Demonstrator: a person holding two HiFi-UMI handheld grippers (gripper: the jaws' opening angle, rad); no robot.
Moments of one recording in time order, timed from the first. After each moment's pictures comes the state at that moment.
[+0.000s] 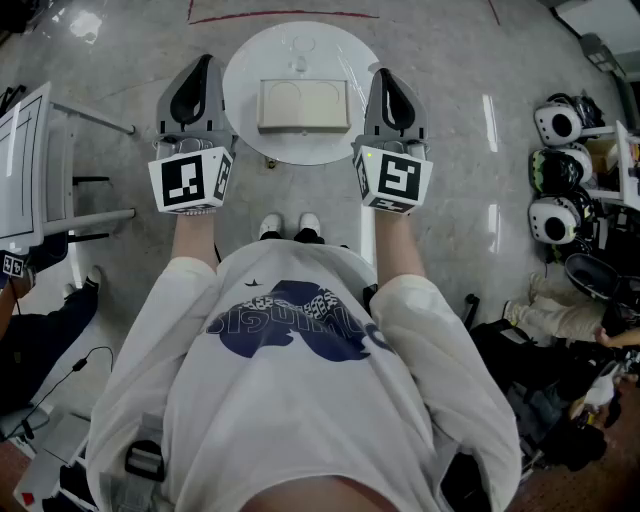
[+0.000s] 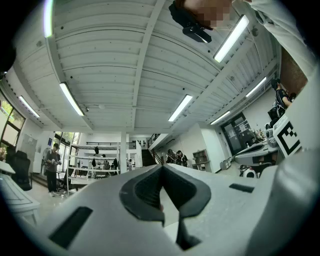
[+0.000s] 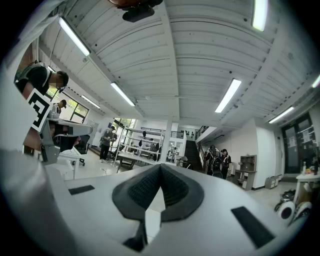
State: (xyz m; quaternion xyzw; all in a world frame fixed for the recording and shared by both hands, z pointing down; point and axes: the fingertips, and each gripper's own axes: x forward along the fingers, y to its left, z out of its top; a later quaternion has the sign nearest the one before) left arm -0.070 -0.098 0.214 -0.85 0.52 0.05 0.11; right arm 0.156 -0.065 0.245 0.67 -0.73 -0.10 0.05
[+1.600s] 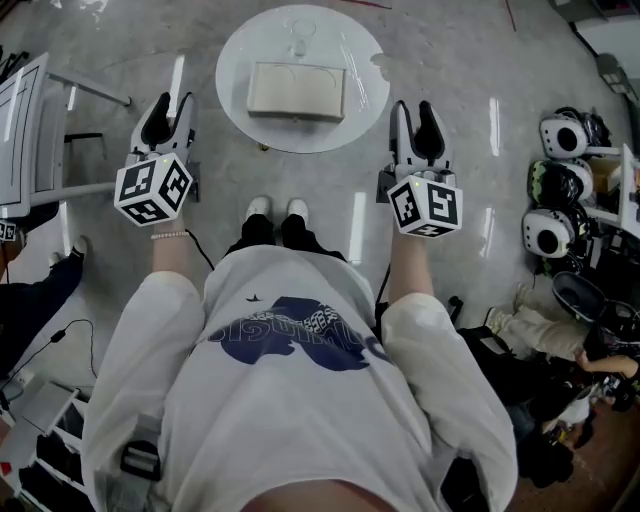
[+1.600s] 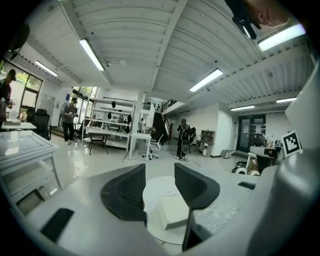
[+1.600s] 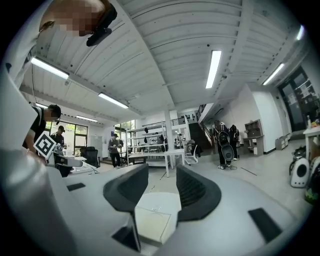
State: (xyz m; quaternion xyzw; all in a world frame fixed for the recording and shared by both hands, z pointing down) left arm -0.120 -0.078 0.332 -0.82 0.56 -0.05 -0.13; right arm 0.232 -0.031 0.299 0.64 -0.77 0.05 -0.01
